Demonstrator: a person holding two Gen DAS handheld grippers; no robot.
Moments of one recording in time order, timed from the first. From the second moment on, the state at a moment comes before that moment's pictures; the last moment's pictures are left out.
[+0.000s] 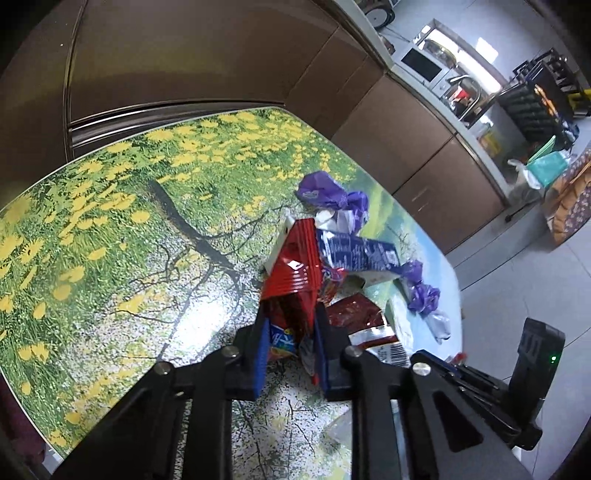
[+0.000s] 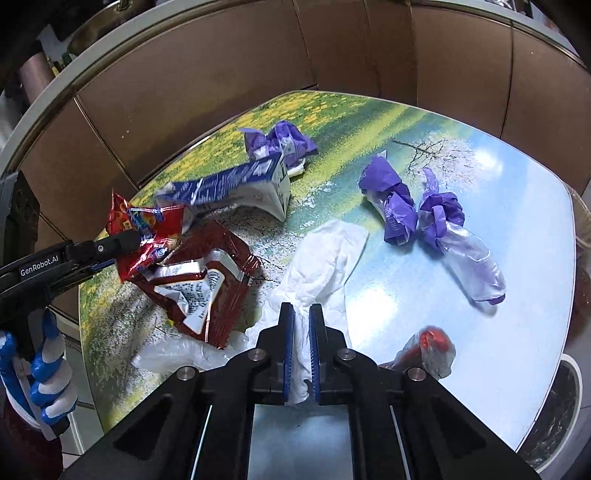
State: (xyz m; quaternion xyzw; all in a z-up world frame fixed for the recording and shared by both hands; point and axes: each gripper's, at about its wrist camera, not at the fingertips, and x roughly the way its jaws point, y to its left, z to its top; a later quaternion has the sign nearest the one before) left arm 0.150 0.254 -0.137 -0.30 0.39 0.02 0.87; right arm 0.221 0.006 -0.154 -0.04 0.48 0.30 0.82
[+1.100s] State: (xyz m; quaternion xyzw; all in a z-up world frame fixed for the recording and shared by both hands) left arm 0.081 0.232 -0.063 -0.26 0.32 0.00 0.91; right arm 0.137 -0.033 -0.064 0.03 0.38 0.32 0.87
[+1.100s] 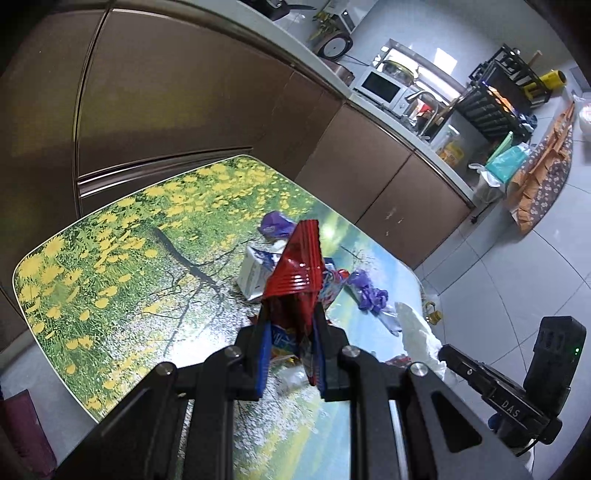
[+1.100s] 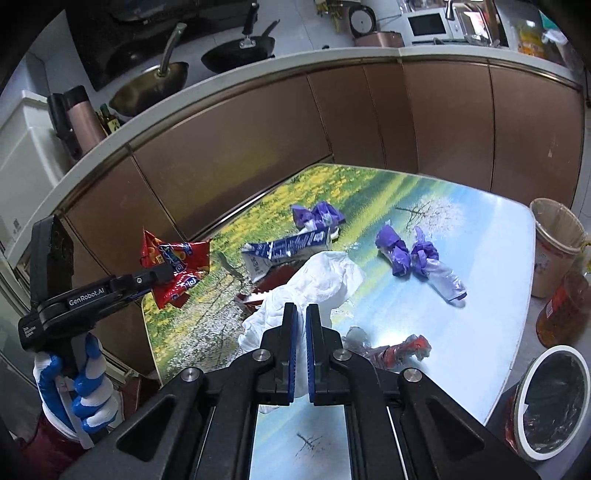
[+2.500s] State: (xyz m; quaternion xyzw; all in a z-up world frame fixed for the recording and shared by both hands) left arm 0.201 -0.183 -0.084 -0.03 0.44 -0.28 0.86; right arm 0.125 -0.353 -0.106 0.17 0.36 0.04 0.92
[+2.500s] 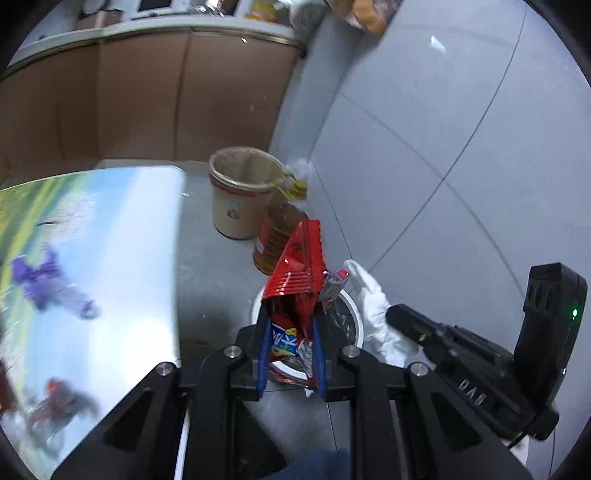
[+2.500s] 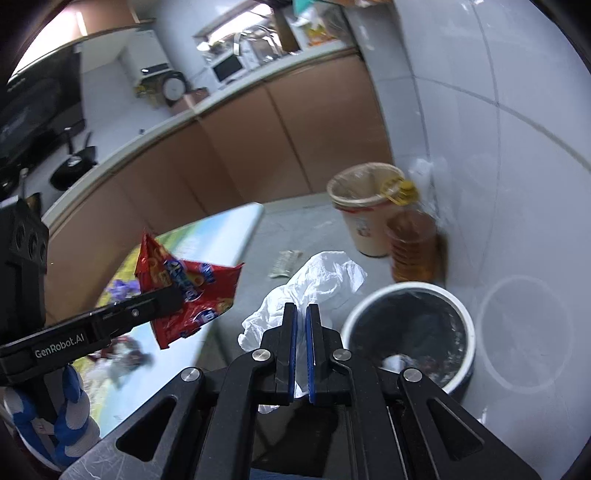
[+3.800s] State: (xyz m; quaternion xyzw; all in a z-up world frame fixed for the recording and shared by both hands) left arm 0.265 -0.304 -0.157 0.00 0.50 -0.33 0.80; right arm 0.154 -0.404 -0.214 0.16 0.45 -0.08 0.88
